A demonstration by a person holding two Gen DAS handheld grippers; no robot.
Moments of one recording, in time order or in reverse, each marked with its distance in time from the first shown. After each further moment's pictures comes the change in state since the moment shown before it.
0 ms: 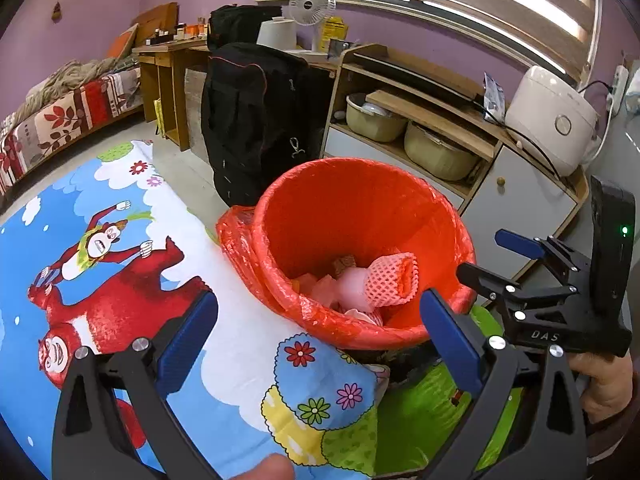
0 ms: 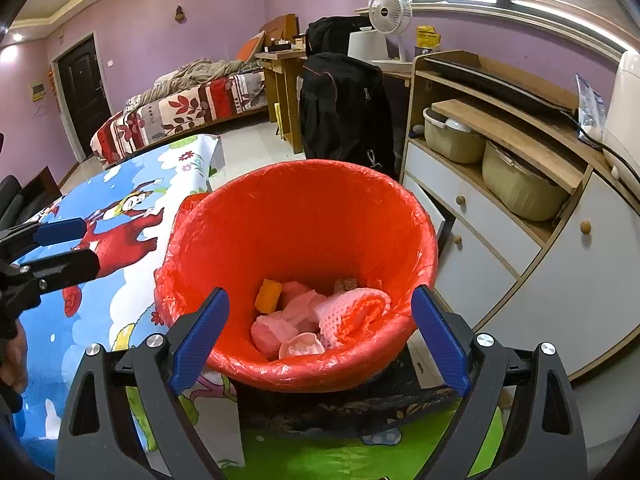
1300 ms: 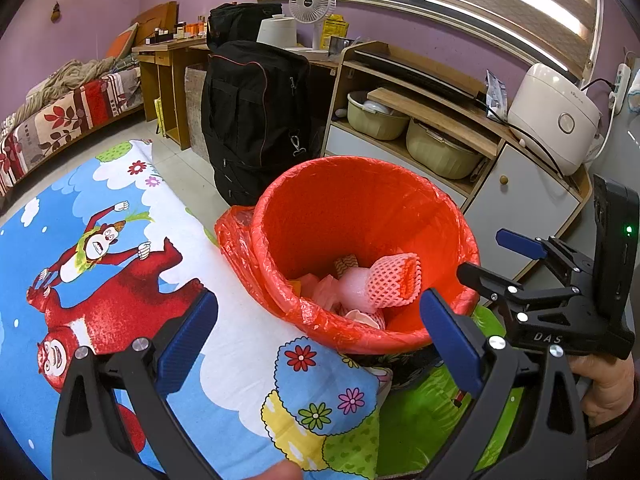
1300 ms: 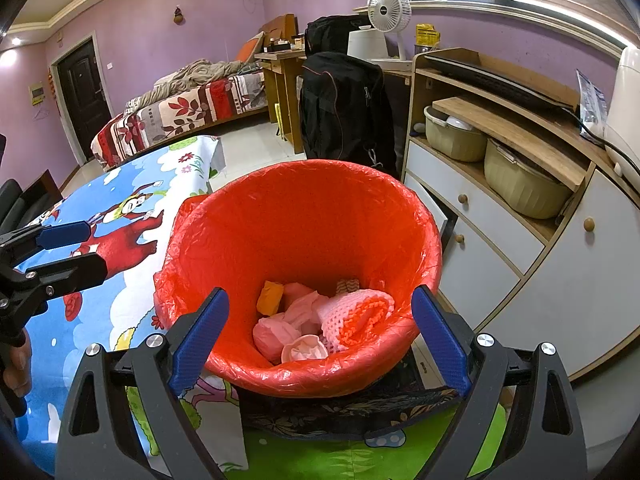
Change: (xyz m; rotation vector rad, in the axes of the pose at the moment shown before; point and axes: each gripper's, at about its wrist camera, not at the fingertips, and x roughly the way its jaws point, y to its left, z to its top) left arm 0.004 0.001 0.001 0.001 0.007 0.004; right arm 0.002 0.000 0.000 0.005 0.001 0.006
